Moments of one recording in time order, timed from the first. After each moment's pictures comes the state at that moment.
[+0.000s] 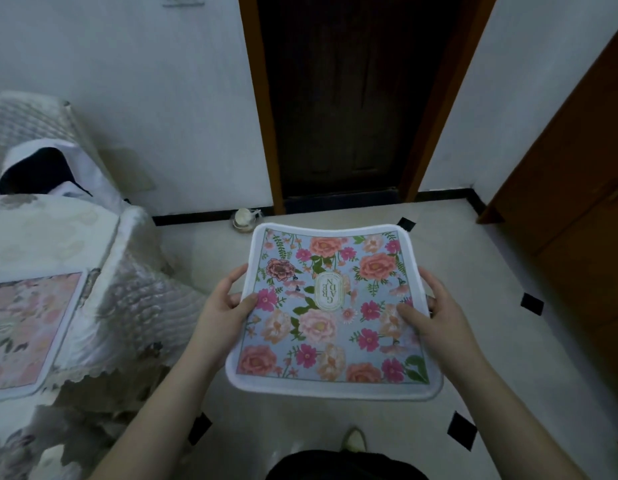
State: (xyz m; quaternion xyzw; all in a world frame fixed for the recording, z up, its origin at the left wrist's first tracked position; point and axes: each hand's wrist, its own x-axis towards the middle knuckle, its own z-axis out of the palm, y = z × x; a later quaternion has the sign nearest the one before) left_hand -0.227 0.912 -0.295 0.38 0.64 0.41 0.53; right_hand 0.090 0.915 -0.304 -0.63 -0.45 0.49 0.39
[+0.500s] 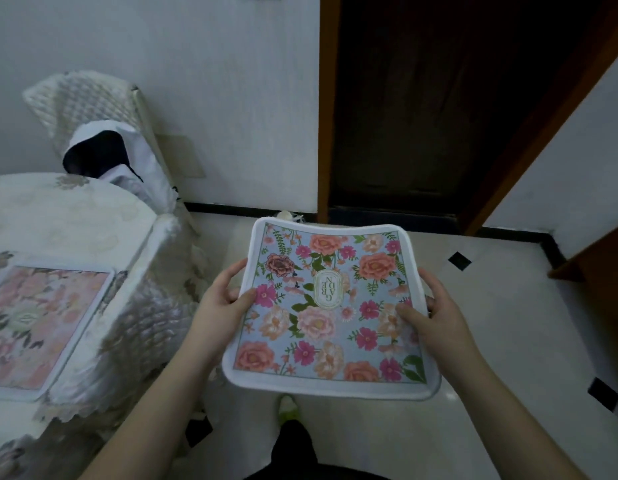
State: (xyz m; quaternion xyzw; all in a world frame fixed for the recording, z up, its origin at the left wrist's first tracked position) left_hand -0.274 1.030 -0.299 0.32 0.69 0.46 0.46; right_hand 0.034 1.105 -0.313 -0.58 -0.52 0.53 0.34
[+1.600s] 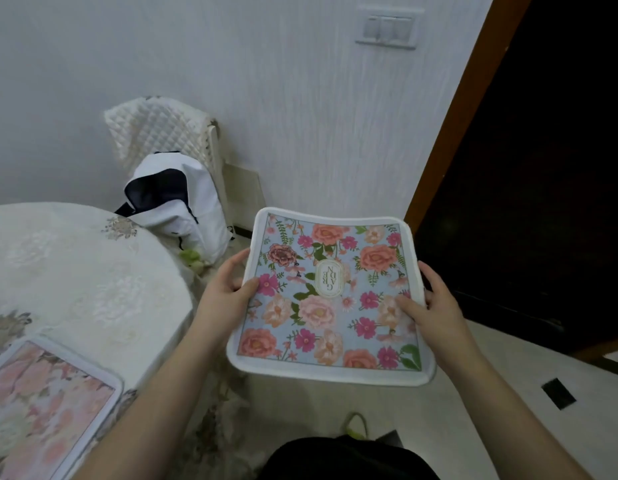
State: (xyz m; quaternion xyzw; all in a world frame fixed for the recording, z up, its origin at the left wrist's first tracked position) left_hand -0.503 1.323 -0.291 0.23 0.74 0.52 0.37; right_hand -0.231 1.478 -0.317 -0.49 -0.57 0.60 0.27
